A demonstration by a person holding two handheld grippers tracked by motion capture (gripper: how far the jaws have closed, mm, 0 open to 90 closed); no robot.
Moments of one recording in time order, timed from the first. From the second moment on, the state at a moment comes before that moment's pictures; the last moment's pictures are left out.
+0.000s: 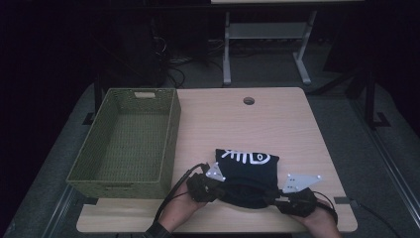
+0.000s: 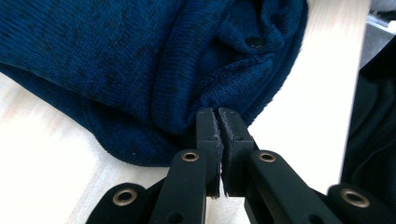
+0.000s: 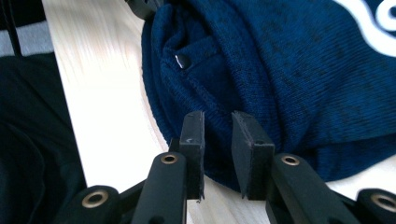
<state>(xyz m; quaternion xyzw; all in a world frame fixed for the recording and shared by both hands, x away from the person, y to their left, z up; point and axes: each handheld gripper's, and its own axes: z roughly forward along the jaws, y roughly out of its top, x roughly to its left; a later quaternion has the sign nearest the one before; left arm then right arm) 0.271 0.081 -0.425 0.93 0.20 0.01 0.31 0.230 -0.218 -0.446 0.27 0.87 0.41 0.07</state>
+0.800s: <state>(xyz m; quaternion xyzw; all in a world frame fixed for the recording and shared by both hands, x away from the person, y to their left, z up) 0.350 0.069 -0.390 0.89 0.25 0.05 0.37 0.265 -0.229 -0.437 0.27 0.86 0.43 0.08</state>
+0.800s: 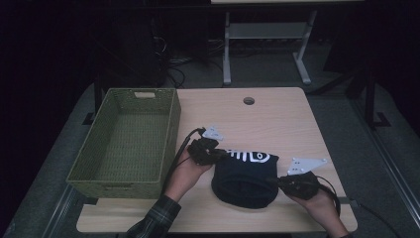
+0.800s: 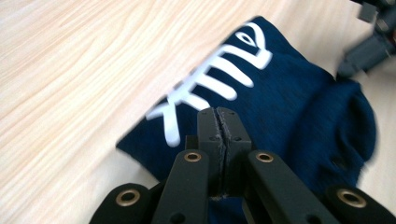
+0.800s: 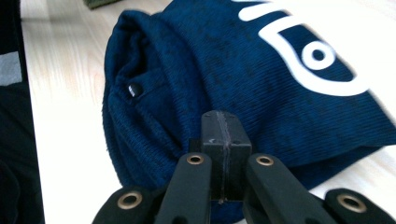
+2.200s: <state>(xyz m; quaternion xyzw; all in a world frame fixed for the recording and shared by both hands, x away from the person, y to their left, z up) 0.343 0.067 -0.423 0.91 0.27 0.02 0.33 0.237 -0.224 -0.441 0.29 0.84 0.45 0.12</state>
